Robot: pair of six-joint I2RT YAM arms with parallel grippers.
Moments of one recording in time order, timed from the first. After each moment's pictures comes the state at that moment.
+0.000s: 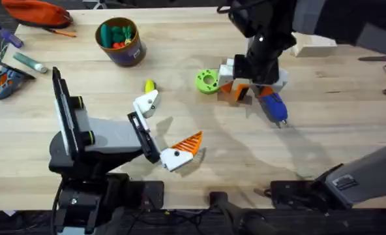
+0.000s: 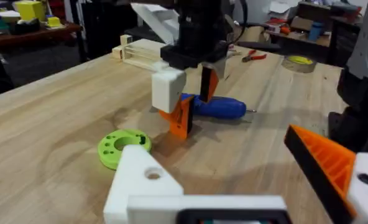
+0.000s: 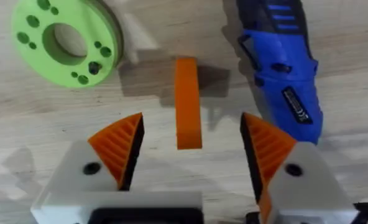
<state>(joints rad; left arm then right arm) -0.04 0.01 0.01 -0.11 1.02 0.02 0.50 1.78 1.39 -1.17 0.03 0.68</state>
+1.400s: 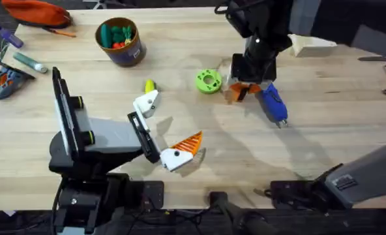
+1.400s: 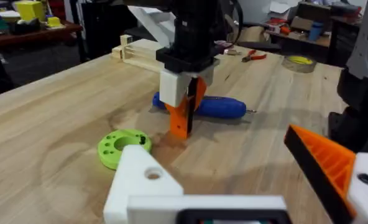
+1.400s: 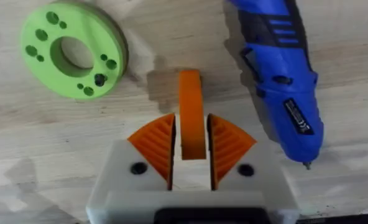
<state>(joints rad) -0.04 0.01 0.01 -0.11 1.02 0.02 0.51 1.78 1.39 -1.13 0.06 0.67</state>
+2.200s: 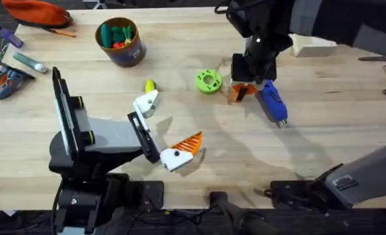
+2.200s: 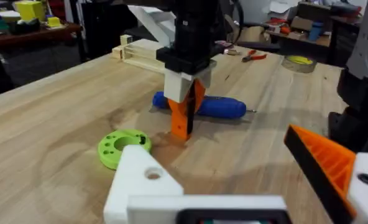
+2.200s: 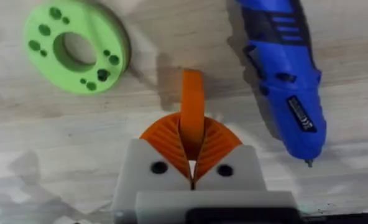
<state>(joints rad) -0.04 0.01 0.01 -0.11 1.02 0.02 0.51 1.78 1.39 -1.13 0.04 0.65</state>
